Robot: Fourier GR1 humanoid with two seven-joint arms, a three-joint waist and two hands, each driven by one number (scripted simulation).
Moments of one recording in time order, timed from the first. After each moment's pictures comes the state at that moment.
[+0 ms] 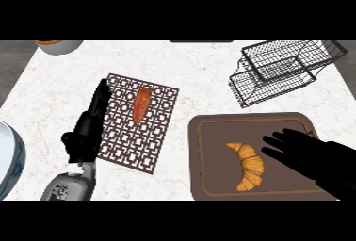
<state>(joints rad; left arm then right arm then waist) -0.15 0.10 -0.14 -1.56 -0.09 0.24 0.06 -0.01 -0.65 0.13 -2.09 0.80 0.74 -0.26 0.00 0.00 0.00</state>
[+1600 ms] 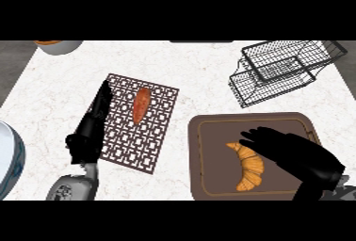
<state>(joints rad) -0.13 0.04 -0.10 -1.56 -0.15 0.19 0.04 -0.07 -0.43 0.20 -1.81 1.04 0.69 -0.36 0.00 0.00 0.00</state>
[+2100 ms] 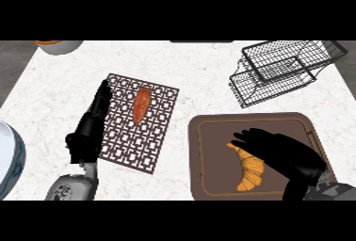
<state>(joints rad) -0.14 0.04 -0.09 -1.57 -0.16 0.19 0.05 -0.09 -0.37 0.23 -1.74 1.11 0.67 -0.36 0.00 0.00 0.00</state>
